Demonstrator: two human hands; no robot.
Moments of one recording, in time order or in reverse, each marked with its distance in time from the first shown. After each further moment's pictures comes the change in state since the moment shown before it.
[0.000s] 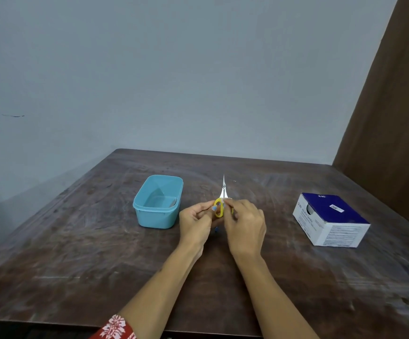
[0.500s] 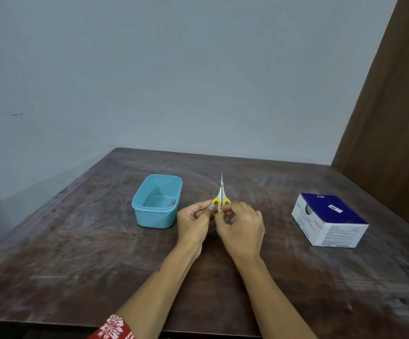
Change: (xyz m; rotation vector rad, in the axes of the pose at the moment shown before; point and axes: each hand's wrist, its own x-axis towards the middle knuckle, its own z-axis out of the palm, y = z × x) left_hand 0.001 -0.001 -0.001 -0.009 0.025 -0.017; right_hand -0.003 0.000 0.000 0.011 -0.001 -0.009
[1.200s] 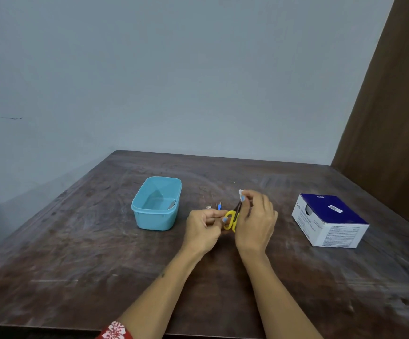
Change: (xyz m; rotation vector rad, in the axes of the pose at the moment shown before) left_hand -0.004 -0.006 0.002 0.300 -0.205 0.082; right_hand 0.016 0.013 0.000 0.008 0.223 0.093
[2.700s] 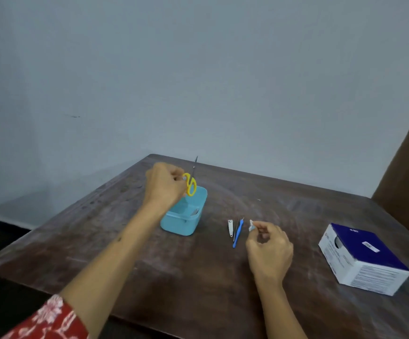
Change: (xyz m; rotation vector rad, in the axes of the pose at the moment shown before) left_hand 0.023 0.100 -0.104 0.451 0.497 0.043; right_hand -0.010 -0.013 -0.012 0.116 -0.194 0.179
